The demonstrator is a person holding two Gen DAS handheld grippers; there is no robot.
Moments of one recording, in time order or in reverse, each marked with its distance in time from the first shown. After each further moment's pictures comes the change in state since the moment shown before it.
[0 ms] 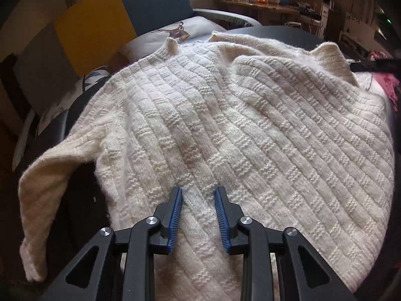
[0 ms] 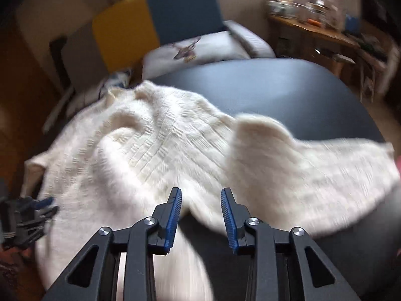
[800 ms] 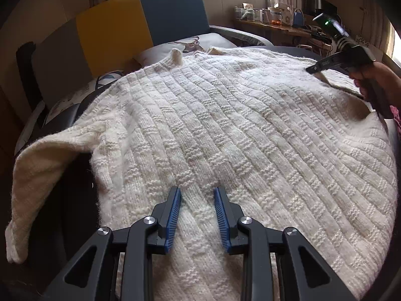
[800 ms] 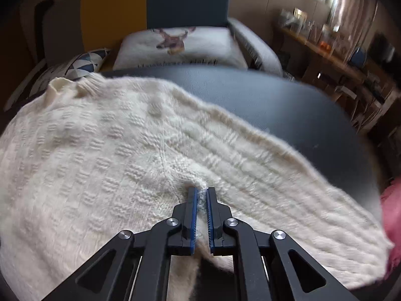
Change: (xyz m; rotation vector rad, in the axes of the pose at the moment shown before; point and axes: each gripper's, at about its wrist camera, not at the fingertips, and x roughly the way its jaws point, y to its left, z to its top) left arm -0.008 -0.005 -0.010 -0.119 -0.124 0.002; right arm 0.093 -0.010 0.077 -0.091 -0.018 -0.140
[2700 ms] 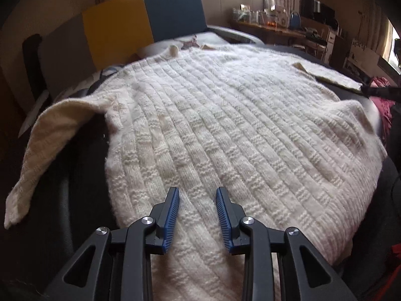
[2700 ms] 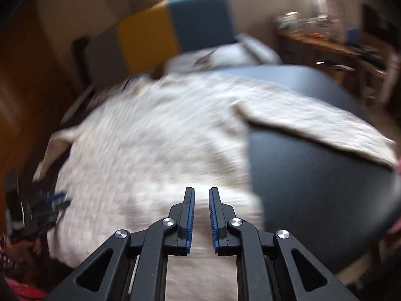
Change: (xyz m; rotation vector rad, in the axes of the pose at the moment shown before) left arm -0.050 -0.007 -0.053 -0.025 -0.002 -0.032; right arm -0.137 0.022 -0.163 0.020 -0.056 0.232
